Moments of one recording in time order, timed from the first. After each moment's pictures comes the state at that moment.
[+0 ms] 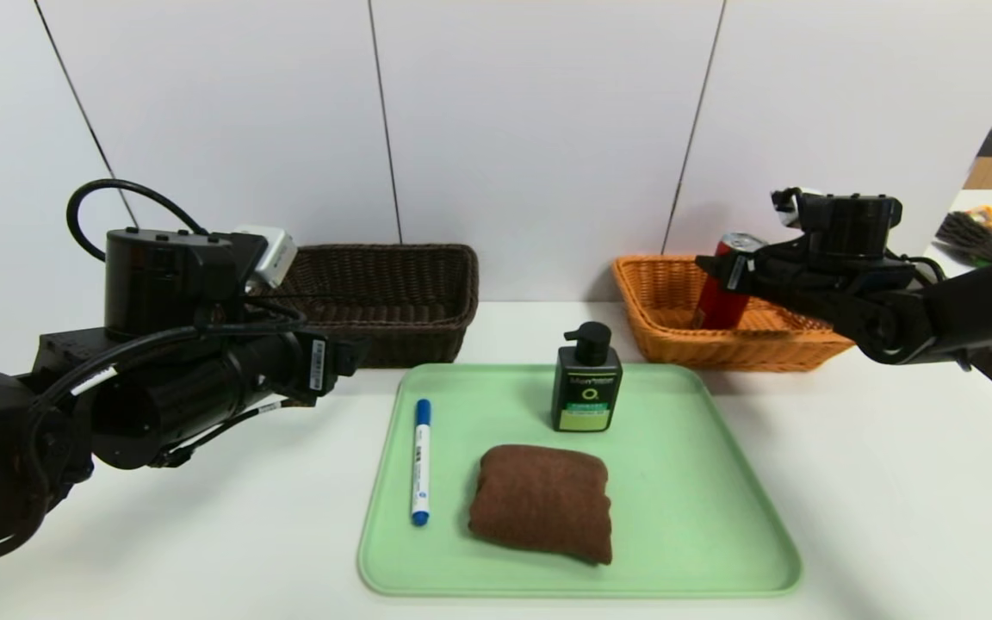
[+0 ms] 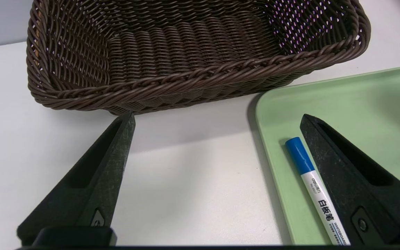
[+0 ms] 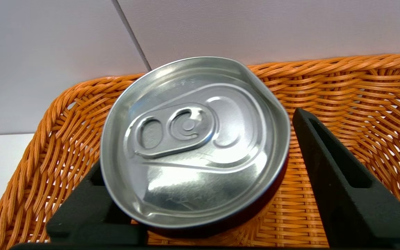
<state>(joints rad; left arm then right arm) -0.44 1.57 -0.78 -0.45 0.25 -0.07 0.05 2.10 -1.26 -0.60 0.02 0.15</state>
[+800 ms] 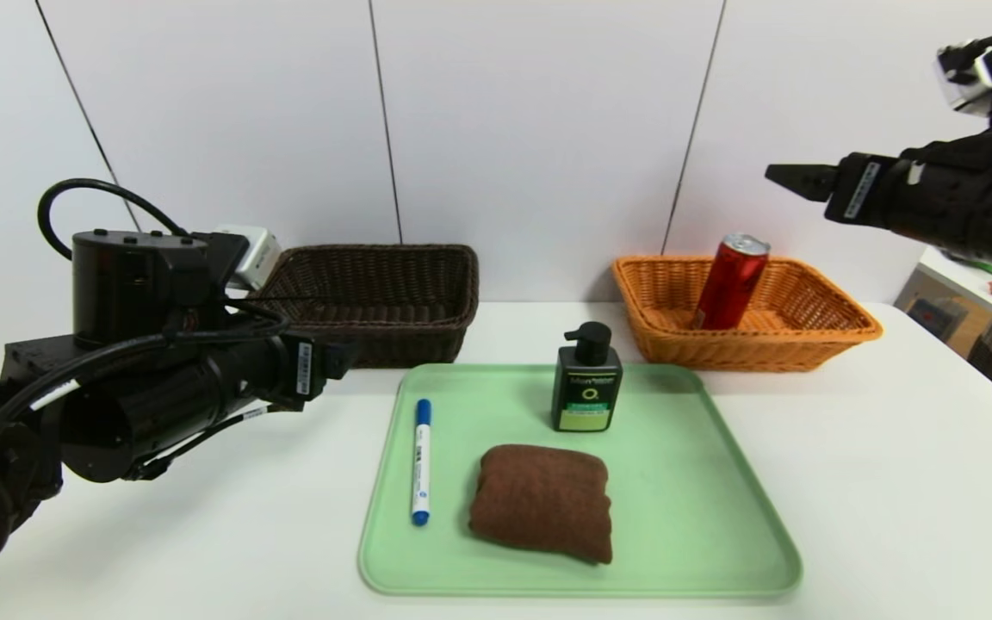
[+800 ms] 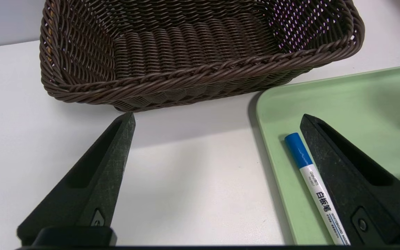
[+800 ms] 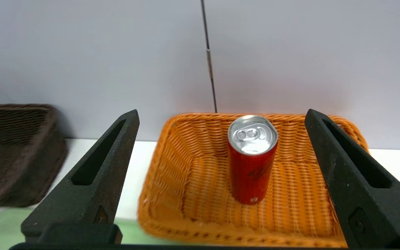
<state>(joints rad) -0.44 1.53 -0.74 -0.45 0.25 -0.07 0.12 1.55 -1.10 -0.38 0.02 0.11</state>
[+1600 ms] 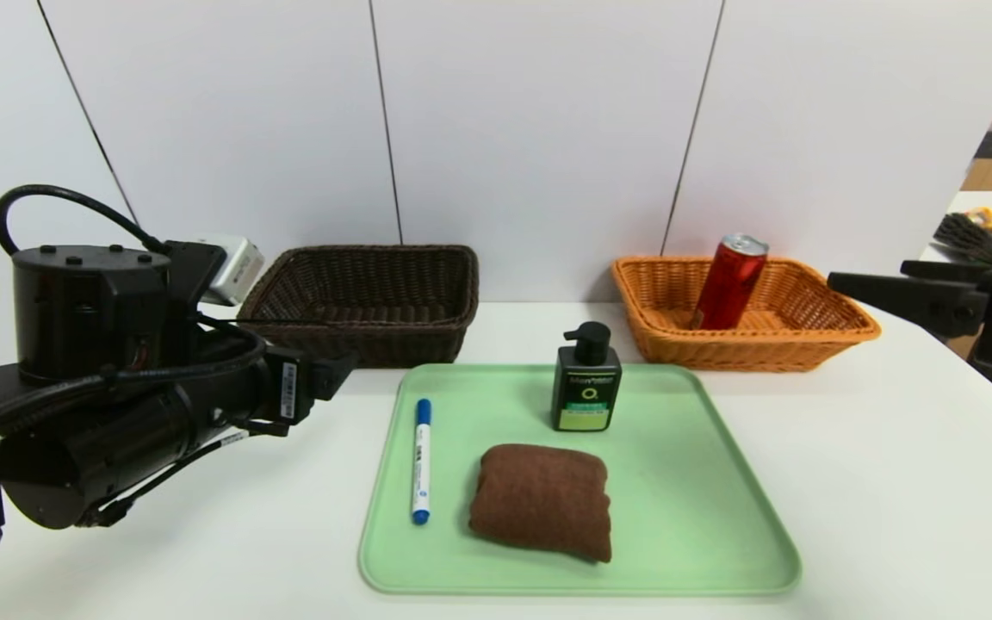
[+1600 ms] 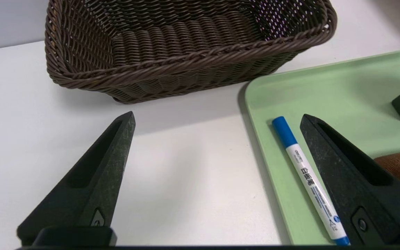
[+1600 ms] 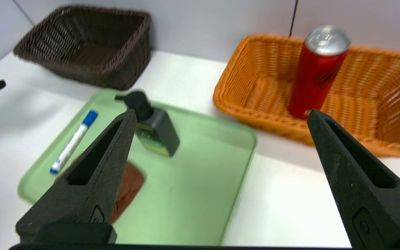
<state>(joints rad) -0.49 1.44 -0.68 -0.45 0.28 -0.07 0.12 1.17 -0.81 -0.15 0.30 0.04</state>
